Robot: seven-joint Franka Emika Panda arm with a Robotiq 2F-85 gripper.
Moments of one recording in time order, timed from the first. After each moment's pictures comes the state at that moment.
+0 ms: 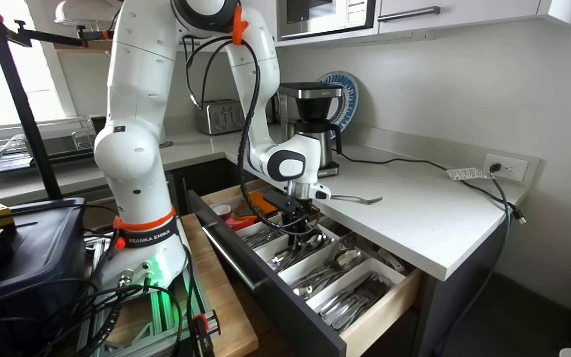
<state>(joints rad) -0.09 0.32 -0.06 -2.61 -0.17 2.79 -0.16</state>
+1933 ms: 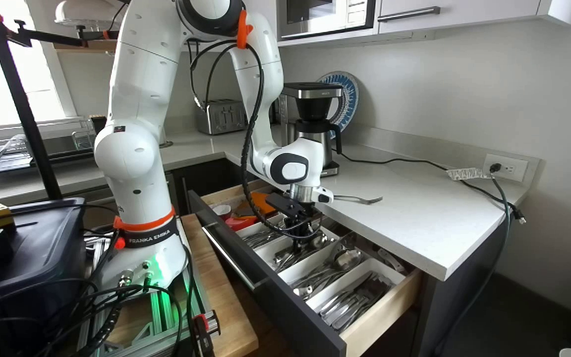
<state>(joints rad) -0.09 0.36 -0.08 -2.59 -0.18 2.79 -0.16</state>
